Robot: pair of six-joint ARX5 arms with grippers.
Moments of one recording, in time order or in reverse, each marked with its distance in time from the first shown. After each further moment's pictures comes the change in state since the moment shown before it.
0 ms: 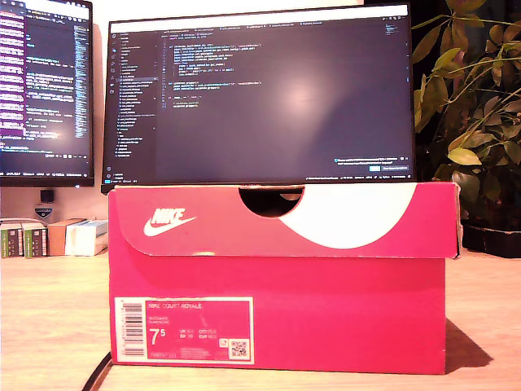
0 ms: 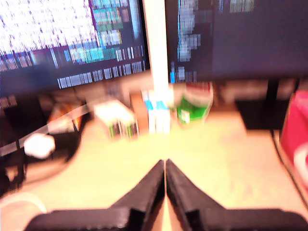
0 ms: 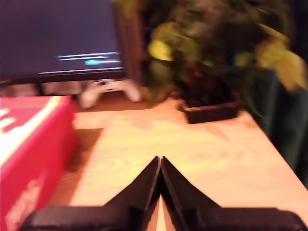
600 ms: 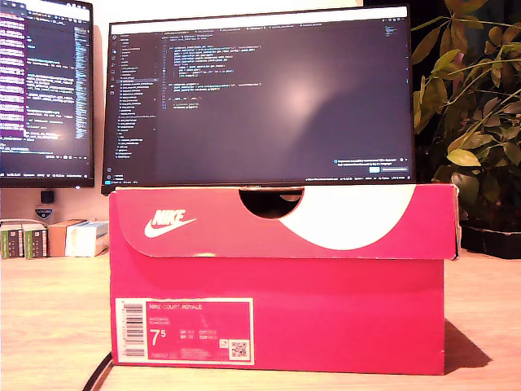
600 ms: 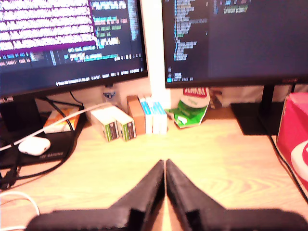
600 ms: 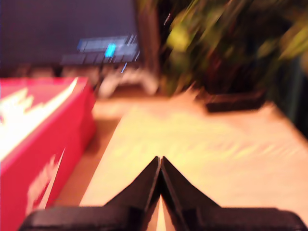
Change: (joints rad) left arm -0.013 -0.193 -0.162 0.013 0.000 -0.001; right arm 0.107 -0.038 -0.086 0.000 -0.006 0.000
